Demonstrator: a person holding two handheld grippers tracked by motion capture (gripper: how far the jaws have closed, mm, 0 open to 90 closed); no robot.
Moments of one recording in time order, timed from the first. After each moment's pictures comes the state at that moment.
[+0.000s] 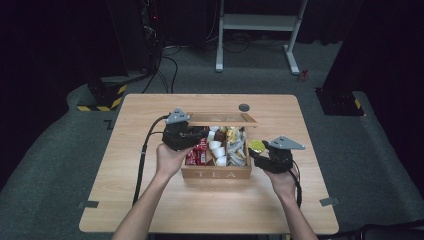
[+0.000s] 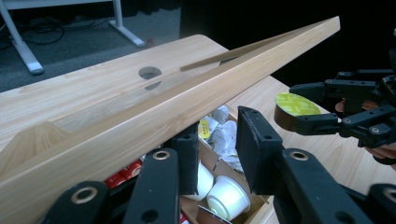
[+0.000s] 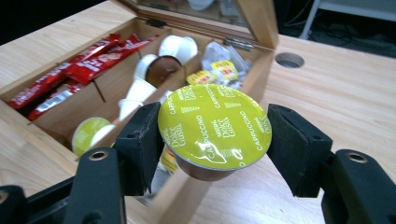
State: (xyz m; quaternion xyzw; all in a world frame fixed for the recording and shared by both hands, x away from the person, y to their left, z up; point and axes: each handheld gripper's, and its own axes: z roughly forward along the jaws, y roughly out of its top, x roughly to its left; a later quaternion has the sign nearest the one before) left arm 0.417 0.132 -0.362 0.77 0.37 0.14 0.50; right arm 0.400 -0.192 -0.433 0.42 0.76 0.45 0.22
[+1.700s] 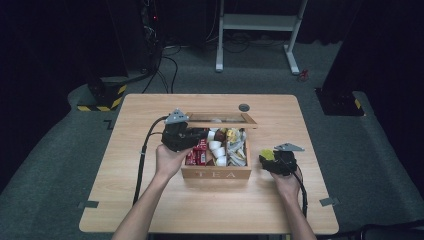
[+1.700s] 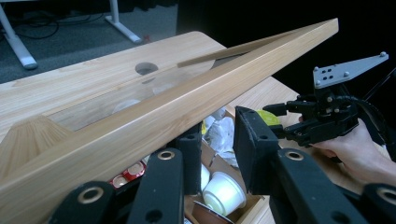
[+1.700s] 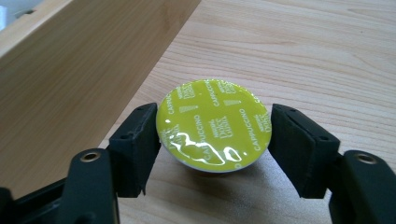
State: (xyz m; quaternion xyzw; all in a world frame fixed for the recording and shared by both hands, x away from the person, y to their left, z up) left arm 0.416 0.134 -0.364 0.77 0.38 0.13 0.50; right arm 0.434 -0.228 -0.509 0.51 0.76 0.36 0.20
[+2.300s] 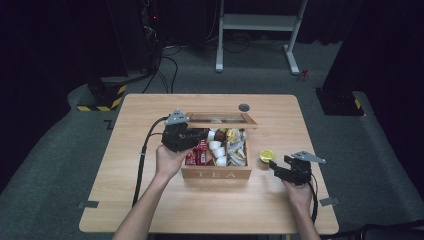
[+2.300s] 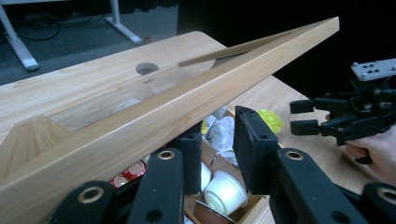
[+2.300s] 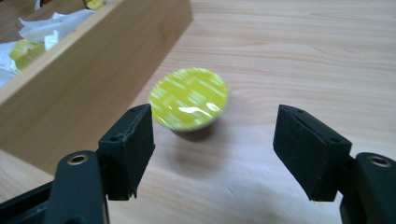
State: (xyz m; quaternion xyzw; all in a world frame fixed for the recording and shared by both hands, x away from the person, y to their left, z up) left arm 0.415 0.134 -0.365 0.77 0.38 0.13 0.50; right arm 0.398 -0.267 -0.501 0.52 0.72 0.42 0.19
